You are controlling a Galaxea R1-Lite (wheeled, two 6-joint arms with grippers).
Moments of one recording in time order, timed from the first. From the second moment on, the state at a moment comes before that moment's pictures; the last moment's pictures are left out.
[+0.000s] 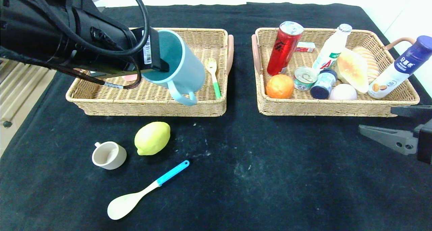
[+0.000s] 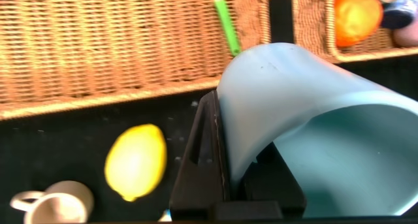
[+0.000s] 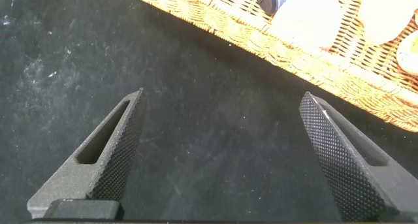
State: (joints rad) left arm -0.56 1.63 -1.83 0.63 0.21 -0.31; right arm 0.17 1.20 -0.88 -0.02 0.22 -0.20
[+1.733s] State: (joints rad) left arm 0.01 1.85 -1.79 0.05 -0.18 -0.27; right arm 0.17 1.20 -0.88 -0.02 0.21 -0.20
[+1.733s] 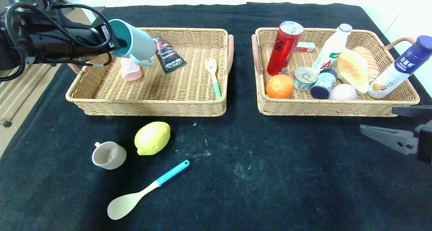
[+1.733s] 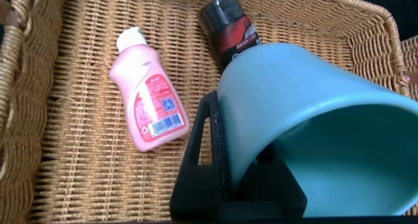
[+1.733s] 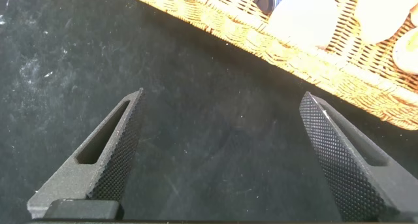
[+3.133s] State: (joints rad) left arm 0.02 1.84 -1.76 0.10 -0.17 -0.24; right arm 0.17 1.19 -0.87 -0.02 0.22 -0.20
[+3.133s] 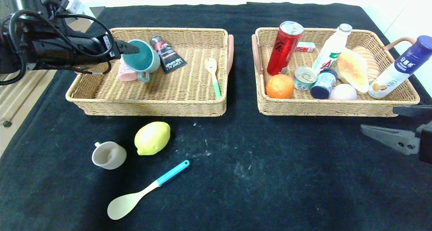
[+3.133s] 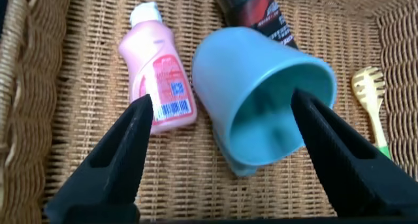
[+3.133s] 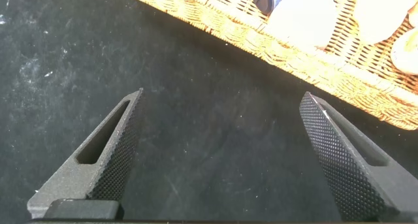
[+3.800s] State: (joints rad) left arm 0.01 1.72 -1.76 0.40 -0.16 -0.12; right arm 0.17 1.19 -0.87 -0.02 0.22 -0.20
